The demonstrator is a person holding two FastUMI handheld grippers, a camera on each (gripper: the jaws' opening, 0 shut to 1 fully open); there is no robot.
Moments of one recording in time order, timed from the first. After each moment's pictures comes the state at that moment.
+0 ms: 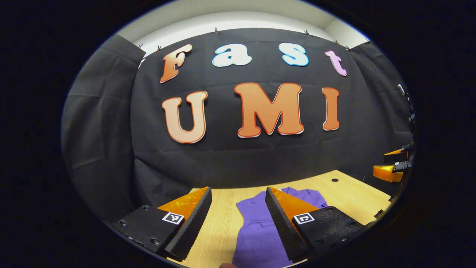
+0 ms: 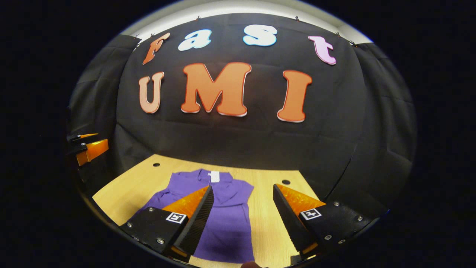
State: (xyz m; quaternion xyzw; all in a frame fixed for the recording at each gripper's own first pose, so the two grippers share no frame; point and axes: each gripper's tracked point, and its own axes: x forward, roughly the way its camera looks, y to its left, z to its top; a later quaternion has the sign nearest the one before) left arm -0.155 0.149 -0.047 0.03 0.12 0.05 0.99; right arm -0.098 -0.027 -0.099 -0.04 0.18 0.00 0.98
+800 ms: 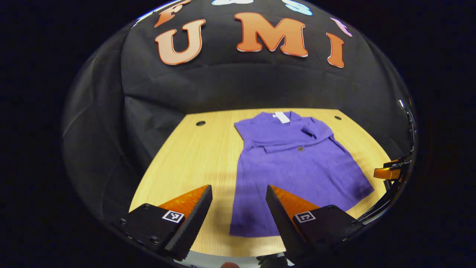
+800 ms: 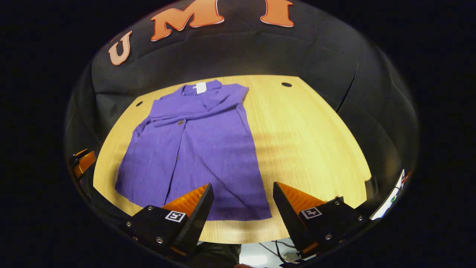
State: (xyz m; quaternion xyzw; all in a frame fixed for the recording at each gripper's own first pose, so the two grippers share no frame) left arm -0.226 0.154 -0.276 0.00 0.41 0.03 0.91; right arm -0.179 -0.046 -0.323 0.03 0.48 -0.03 0.87
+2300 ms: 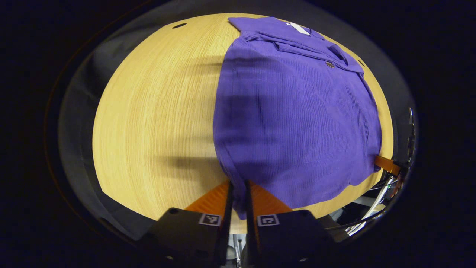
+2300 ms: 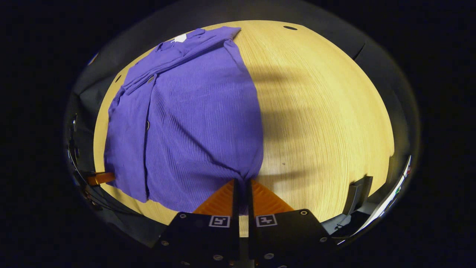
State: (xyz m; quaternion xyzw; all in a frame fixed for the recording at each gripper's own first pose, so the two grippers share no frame) left arm -0.271 0.126 -0.411 -0.08 0.72 0.00 0.69; right arm -0.201 -0.036 -0.392 0.09 0.67 -0.02 0.74
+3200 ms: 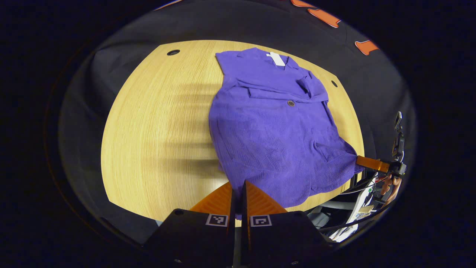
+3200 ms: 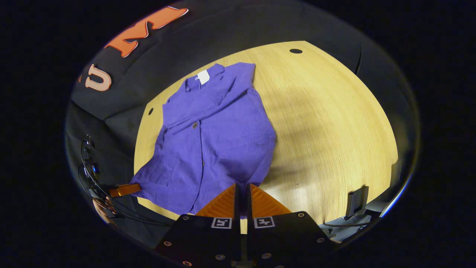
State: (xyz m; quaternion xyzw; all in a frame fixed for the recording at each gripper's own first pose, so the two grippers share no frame) left arm -0.203 0.123 -0.292 -0.11 0.64 -0.06 0.76; right arm -0.132 -0.018 -0.276 0.19 0.57 0.03 0.80
